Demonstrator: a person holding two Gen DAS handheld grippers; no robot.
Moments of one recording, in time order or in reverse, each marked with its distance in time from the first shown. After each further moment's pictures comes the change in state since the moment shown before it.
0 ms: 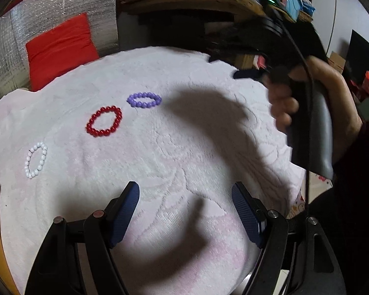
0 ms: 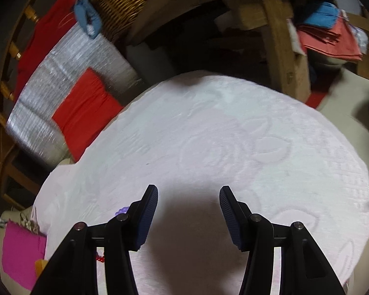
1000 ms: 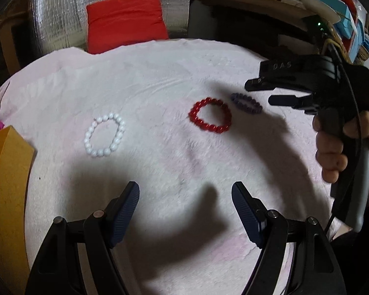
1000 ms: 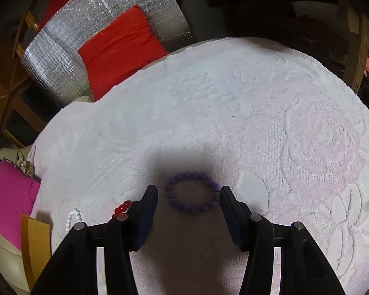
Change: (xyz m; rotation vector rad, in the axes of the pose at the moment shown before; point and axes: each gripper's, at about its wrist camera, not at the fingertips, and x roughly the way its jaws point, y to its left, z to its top) left arm 0.003 0.109 -0.003 -0.275 0.036 0.193; right arm 0.069 0.100 -0.035 -0.243 0.192 0.038
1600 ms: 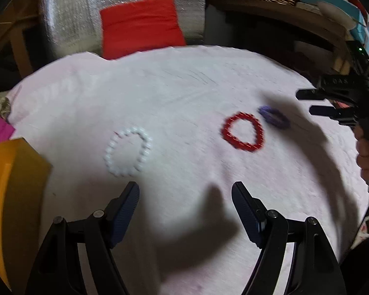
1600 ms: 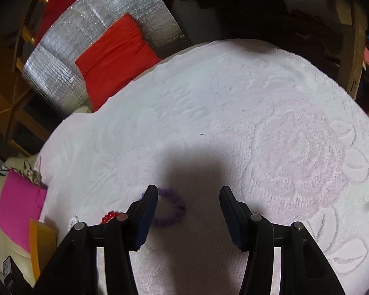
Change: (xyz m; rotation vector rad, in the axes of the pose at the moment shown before) left arm 0.013 0.024 0.017 -0.015 -0.057 0.110; right arm -0.007 -0.041 0.020 0.027 0.003 0.058
